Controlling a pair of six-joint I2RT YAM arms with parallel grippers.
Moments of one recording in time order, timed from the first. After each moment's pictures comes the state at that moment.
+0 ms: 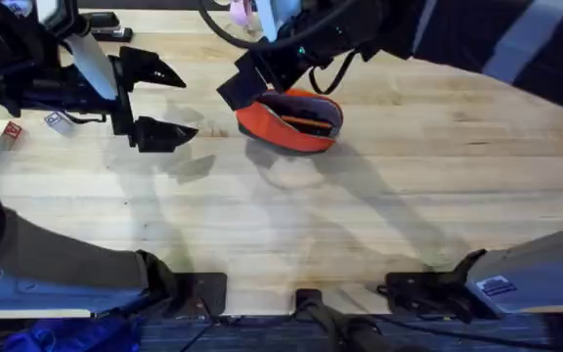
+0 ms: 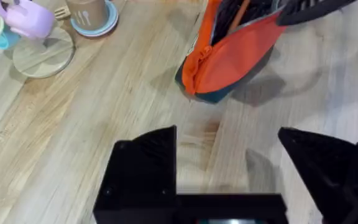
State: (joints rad) left arm 0.44 1.67 1.16 -1.15 1.00 1.73; right arm 0.68 1.72 1.49 -0.61 -0.20 -0.11
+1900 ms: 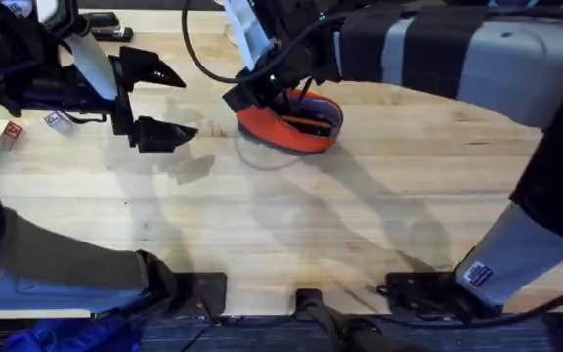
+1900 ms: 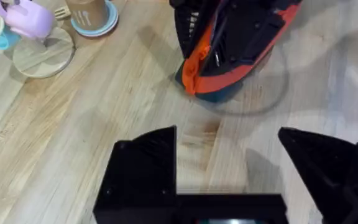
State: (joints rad) left arm 0.44 1.67 1.16 -1.15 1.00 1.73; right arm 0.68 1.97 1.49 -0.40 -0.21 -0.10
